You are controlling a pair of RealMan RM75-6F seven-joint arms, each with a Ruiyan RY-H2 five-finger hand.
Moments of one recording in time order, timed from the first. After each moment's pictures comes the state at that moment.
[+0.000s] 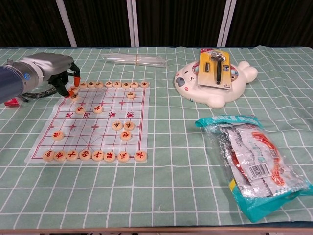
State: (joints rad) left arm -0.88 -1.71 -0.24 -1.01 0.73 0.83 0.63; right arm 0.00 -1.07 0.08 -1.63 -1.48 1.55 -0.05
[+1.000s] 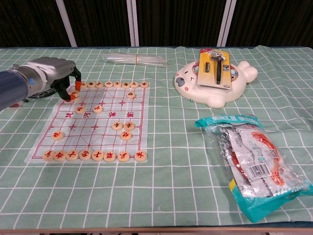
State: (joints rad) left arm -0.89 -1.74 -0.23 -0.97 0.70 0.83 0.66; right arm 0.00 -1.08 0.08 -1.62 -1.48 1.56 -0.05
